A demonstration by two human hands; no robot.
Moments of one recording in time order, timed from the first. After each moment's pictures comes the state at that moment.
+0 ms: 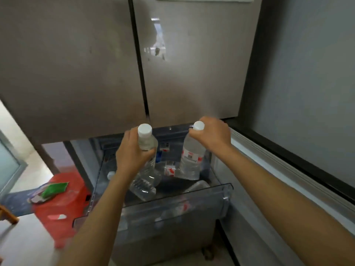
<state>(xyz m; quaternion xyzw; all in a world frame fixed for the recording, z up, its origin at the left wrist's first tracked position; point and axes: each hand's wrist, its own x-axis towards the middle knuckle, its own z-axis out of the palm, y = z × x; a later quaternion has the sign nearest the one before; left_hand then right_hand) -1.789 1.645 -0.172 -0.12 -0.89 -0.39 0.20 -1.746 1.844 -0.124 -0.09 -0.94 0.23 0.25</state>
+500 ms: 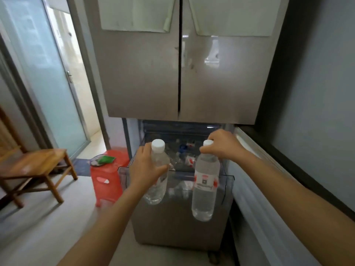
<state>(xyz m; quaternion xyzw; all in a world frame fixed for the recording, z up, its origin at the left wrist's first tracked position) -1.605 1.639 -0.179 0.00 -0.89 -0.40 0.24 -1.630 1.848 -0.095 0.08 -0.97 0.21 0.04</state>
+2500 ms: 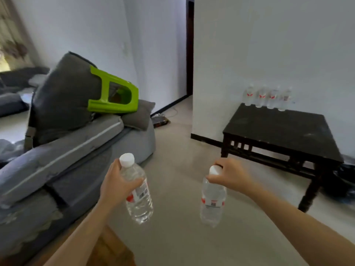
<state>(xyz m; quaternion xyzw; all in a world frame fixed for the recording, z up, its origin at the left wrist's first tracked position) -0.710 1.671 -0.196 0.81 -0.35 -0.10 0.46 -0.953 1.506 -0.166 0.88 -0.40 0.15 -0.22</state>
